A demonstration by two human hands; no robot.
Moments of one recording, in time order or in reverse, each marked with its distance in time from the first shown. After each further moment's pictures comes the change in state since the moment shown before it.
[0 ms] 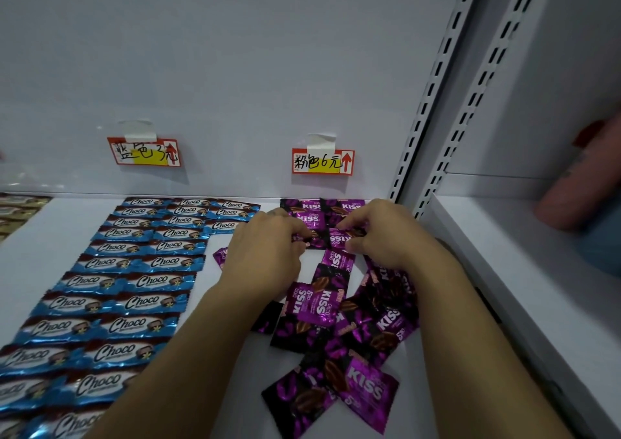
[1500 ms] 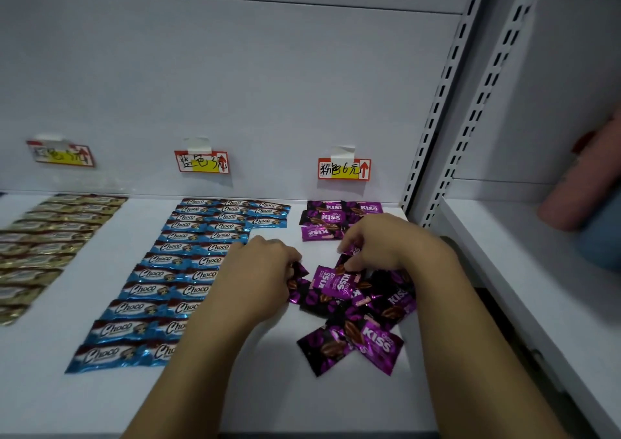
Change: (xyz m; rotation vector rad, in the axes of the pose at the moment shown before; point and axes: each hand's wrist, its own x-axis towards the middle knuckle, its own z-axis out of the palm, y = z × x) left_hand -0.066 -0.026 -0.042 0.260 -0.110 0.093; right_hand -0.035 -0.039 -0.008 -0.186 -0.256 -0.125
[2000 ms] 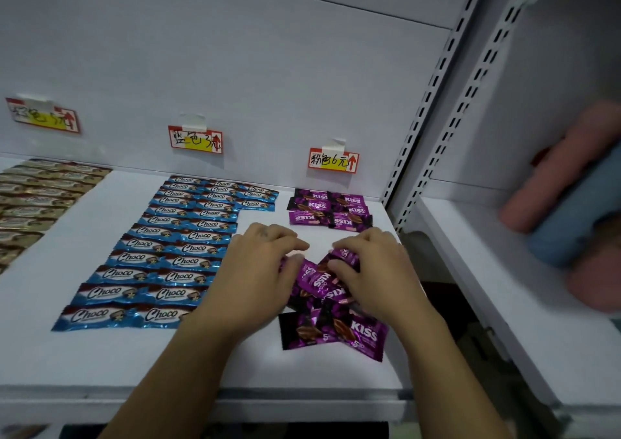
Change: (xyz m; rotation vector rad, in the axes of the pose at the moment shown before) left_hand -0.039 0.015 0.019 -0.352 0.266 0.054; right_hand -0.055 0.000 0.061 -0.051 0.435 0.069
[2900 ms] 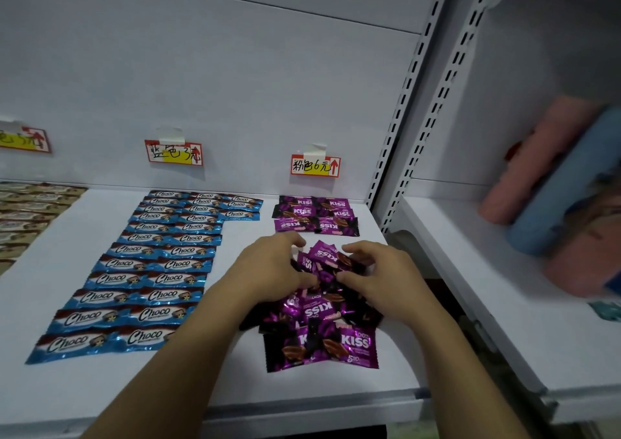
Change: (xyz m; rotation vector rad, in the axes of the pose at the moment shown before) left_hand 0.043 0.020 0.001 -0.101 -0.436 -0.252; right_hand -0.009 0.024 -0.008 0.348 -0.037 0.139
